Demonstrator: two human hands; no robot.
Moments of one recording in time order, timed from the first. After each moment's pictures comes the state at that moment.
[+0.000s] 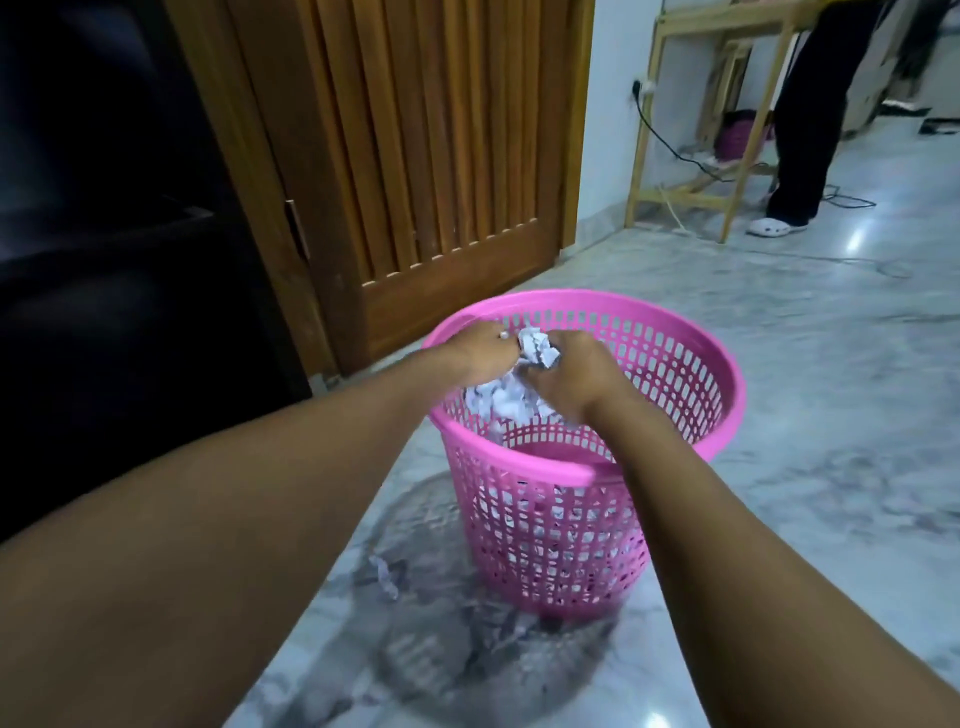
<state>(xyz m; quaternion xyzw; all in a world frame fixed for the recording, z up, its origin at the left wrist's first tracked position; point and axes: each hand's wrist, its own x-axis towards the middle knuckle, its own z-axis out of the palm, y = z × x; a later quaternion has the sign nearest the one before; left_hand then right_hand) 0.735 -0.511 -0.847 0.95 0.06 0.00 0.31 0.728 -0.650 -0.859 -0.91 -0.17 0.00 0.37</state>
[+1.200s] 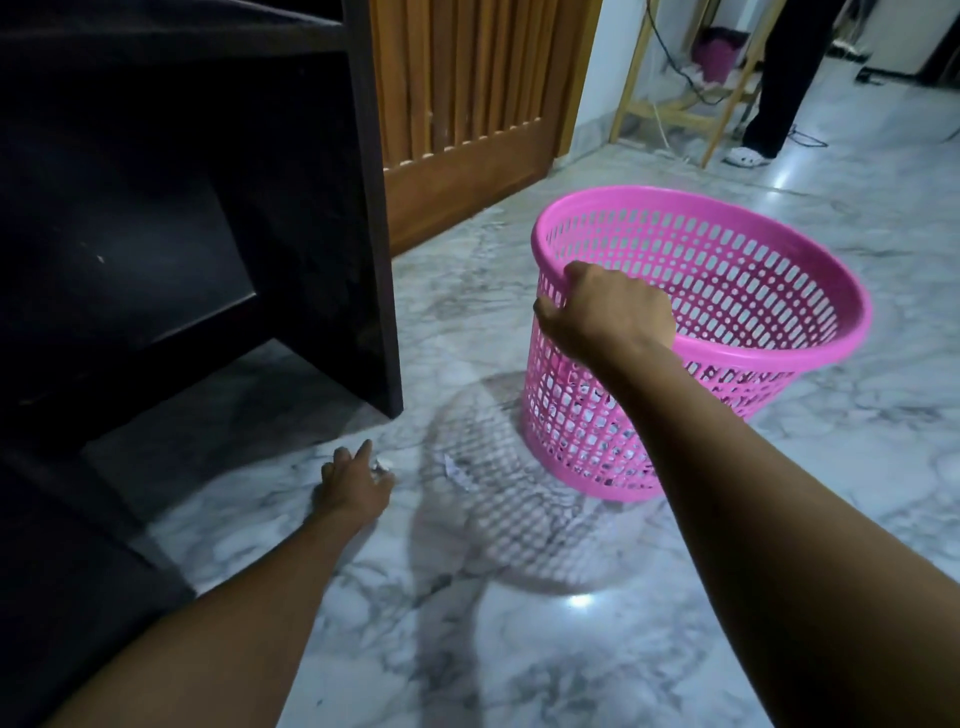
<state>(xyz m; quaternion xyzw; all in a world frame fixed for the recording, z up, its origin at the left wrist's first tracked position) 0.575 -0.284 -1.132 0.94 0.23 -0.09 0.23 0.640 -0.522 -0.876 -0.99 -0.06 -0.13 0.04</state>
